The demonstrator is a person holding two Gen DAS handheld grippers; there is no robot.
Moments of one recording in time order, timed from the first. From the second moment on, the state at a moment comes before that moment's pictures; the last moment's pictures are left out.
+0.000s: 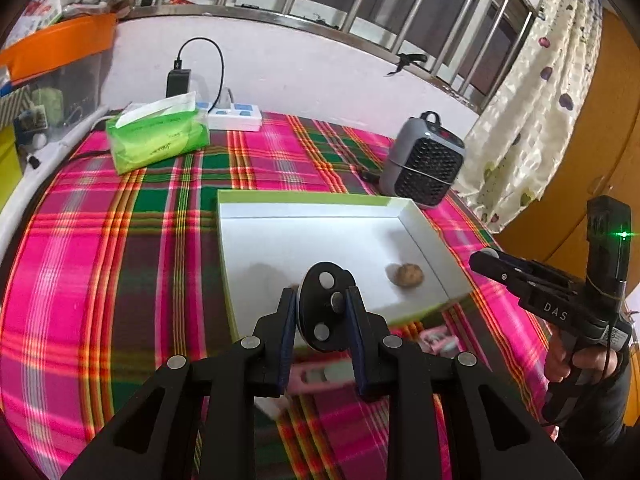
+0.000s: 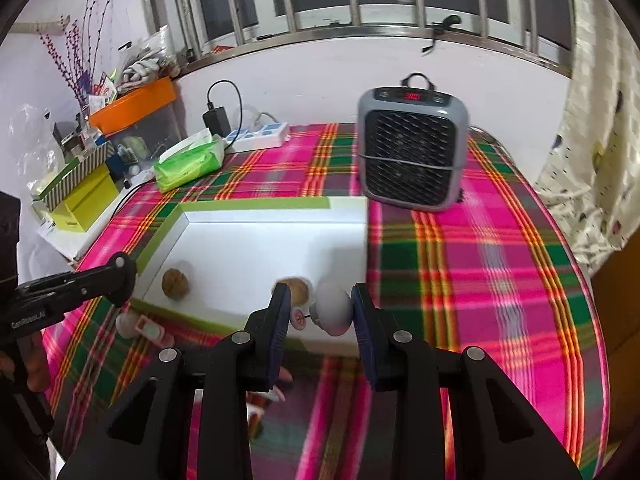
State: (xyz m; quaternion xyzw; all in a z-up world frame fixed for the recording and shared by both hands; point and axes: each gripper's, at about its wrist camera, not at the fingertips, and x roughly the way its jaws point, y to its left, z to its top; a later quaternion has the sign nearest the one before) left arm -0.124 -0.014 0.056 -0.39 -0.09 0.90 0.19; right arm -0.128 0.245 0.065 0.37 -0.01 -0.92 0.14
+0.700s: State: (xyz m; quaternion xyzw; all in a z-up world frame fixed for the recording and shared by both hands) left arm -0.200 -0.006 0.023 -0.43 -0.09 0.88 0.18; right arm -0.208 0.222 0.026 0.42 0.02 -0.89 0.15
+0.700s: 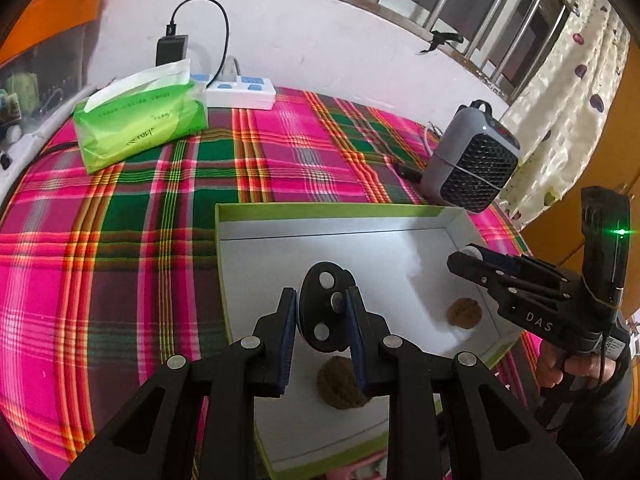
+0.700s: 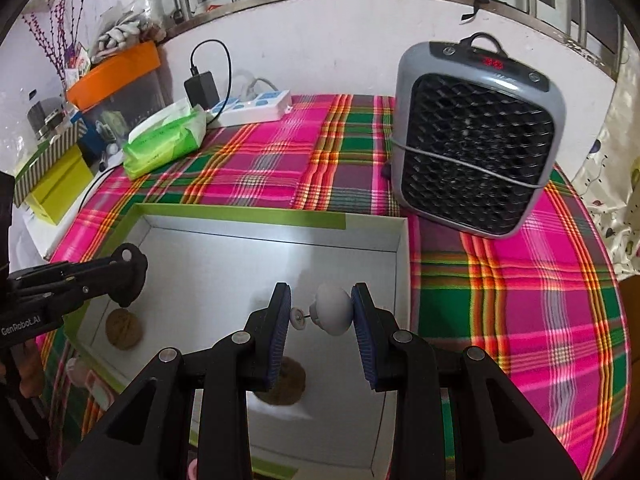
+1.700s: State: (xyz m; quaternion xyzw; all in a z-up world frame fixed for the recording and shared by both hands) left arm -0.209 0.003 0.019 -0.43 -0.07 0.88 0.17; right arm -0.214 0.208 0.014 0.42 0.05 -0.89 0.15
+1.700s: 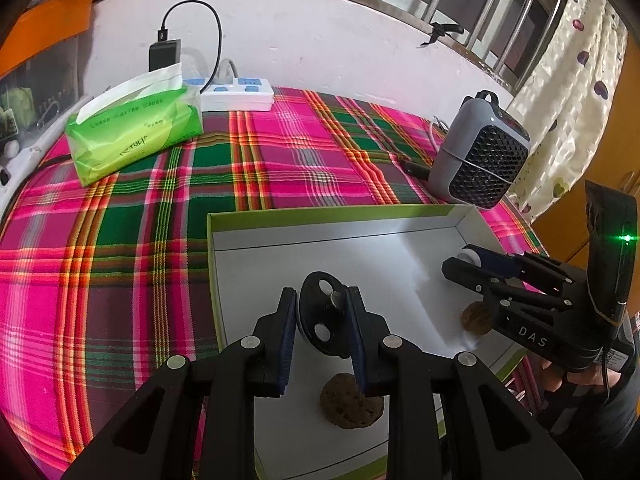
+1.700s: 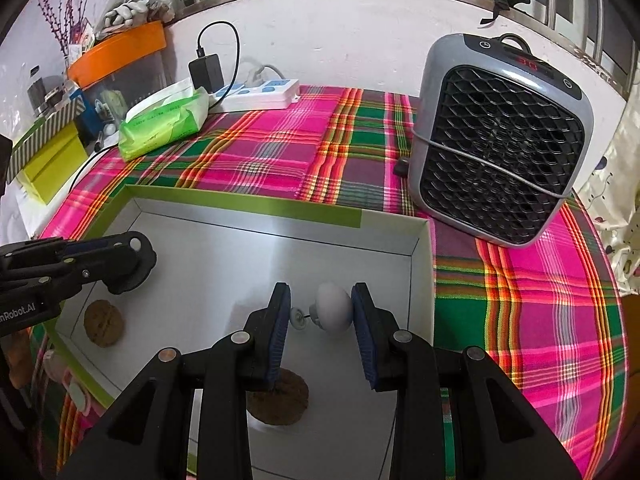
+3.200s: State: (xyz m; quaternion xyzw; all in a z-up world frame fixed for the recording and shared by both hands) left arm -0.133 -0.037 0.054 -0.37 -0.10 0.91 0.14; right arm -0.158 0.222 0.042 0.38 0.00 -0.92 0.12
